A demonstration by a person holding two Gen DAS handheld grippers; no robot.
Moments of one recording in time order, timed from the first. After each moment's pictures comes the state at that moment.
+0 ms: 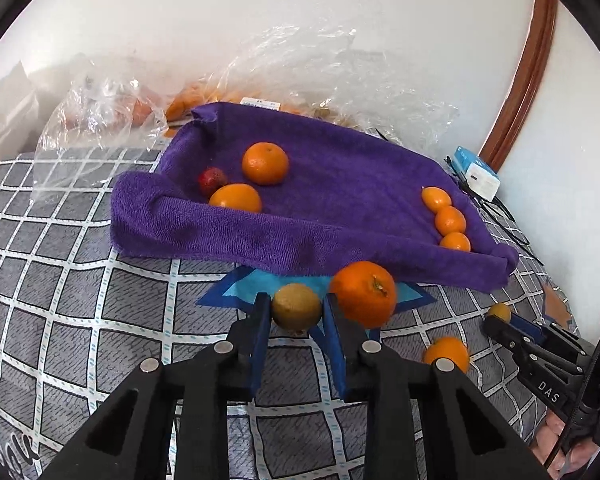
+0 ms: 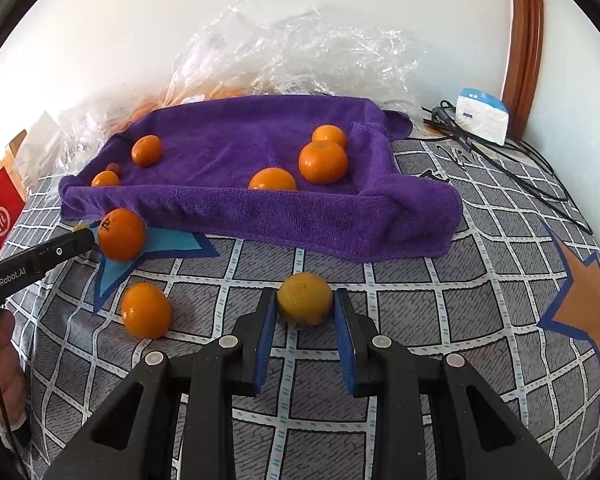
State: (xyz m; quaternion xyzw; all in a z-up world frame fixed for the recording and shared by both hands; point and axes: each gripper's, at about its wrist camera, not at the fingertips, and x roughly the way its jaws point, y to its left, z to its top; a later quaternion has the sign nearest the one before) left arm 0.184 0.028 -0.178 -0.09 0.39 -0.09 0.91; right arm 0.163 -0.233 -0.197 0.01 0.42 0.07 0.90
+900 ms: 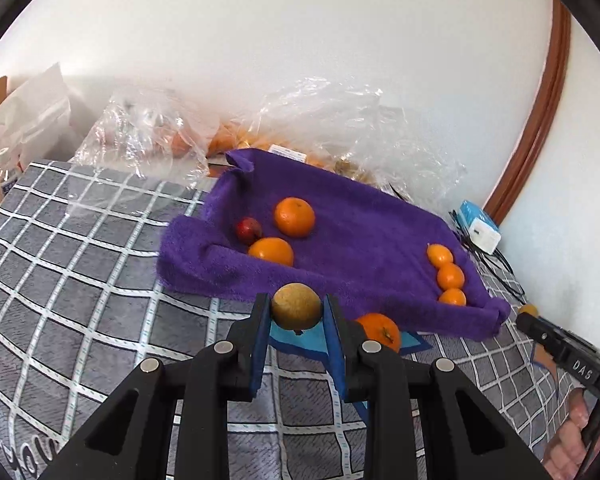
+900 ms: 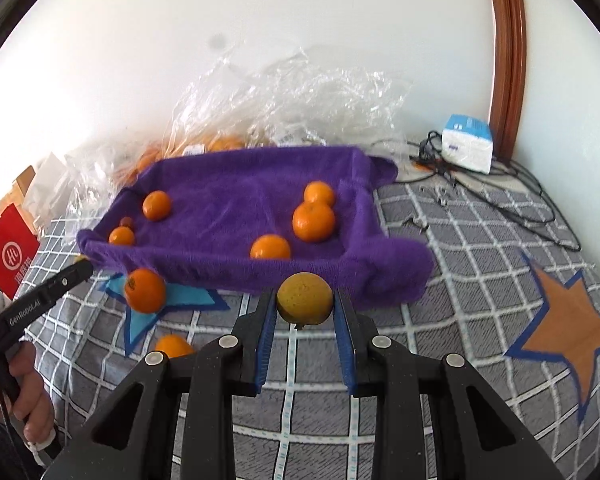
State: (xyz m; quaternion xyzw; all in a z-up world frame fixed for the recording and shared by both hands) left arm 0.177 0.056 -0.155 -0.14 0.33 -0.06 0.93; right arm 0.170 -0.247 -0.141 0.04 0.38 0.07 0.92
